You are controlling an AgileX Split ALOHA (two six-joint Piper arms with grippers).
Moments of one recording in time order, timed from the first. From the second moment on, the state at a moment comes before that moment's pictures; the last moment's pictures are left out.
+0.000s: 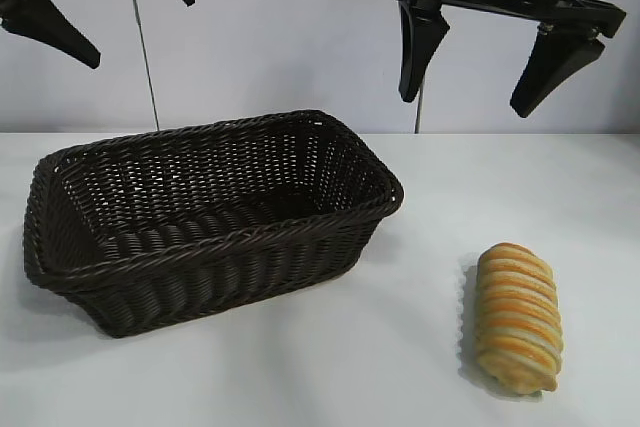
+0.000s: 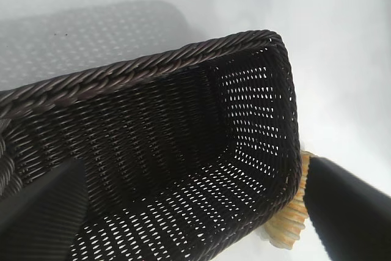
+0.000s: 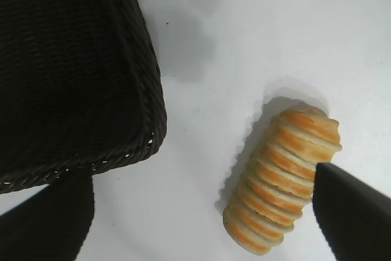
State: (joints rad) left arm -0.20 1.81 -1.58 -0.49 0.96 -0.16; right arm 0.33 1.80 -1.56 0.10 1.14 0.19
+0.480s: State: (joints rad) left arm -0.17 1.71 -1.56 -0.25 1.10 -0.23; right arm 0.33 1.80 -1.56 0.10 1.14 0.19
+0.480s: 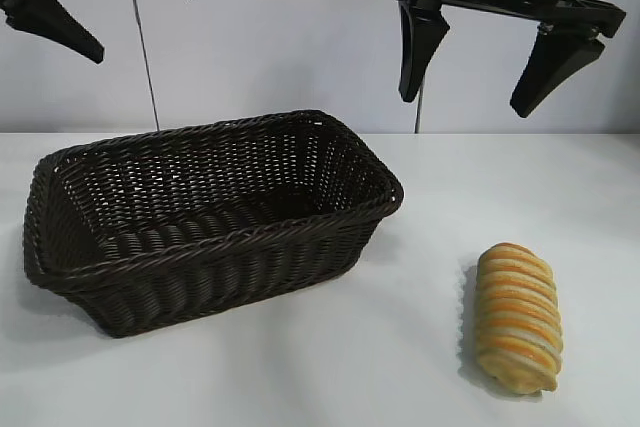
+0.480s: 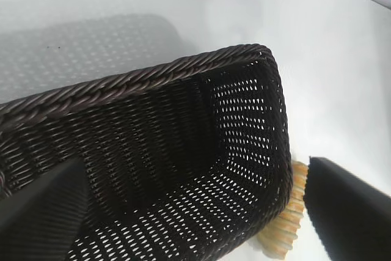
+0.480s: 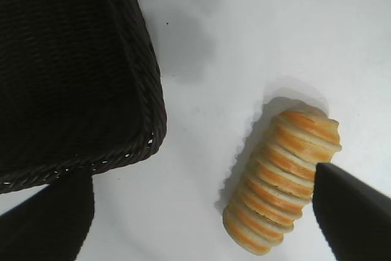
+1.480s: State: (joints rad) left arm -0.17 1.81 -1.05 -0.31 0.67 -0.22; right arm 0.33 1.80 -1.56 0.10 1.13 0.19
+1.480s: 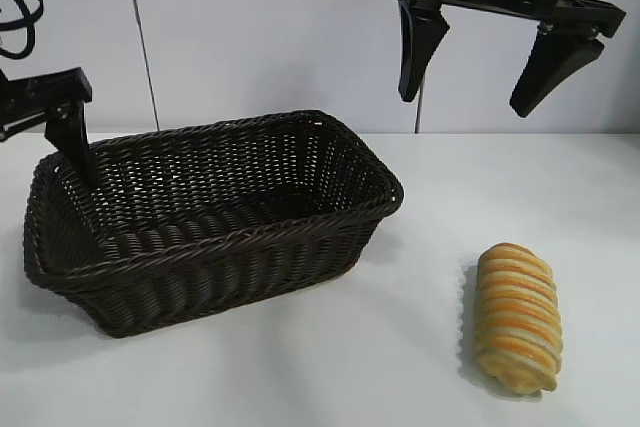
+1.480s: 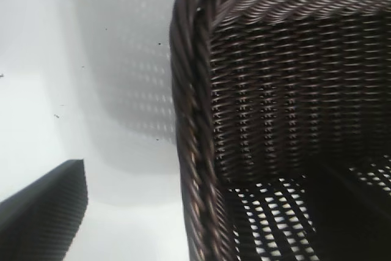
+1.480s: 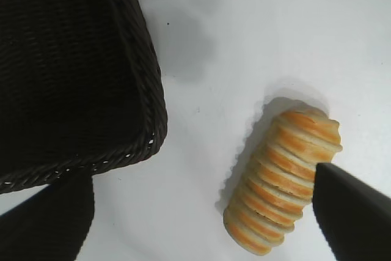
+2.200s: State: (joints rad) left arm -0.17 1.91 -1.05 -0.36 0.60 -0.20; right arm 0.33 1.80 -1.56 0.11 1.10 0.19
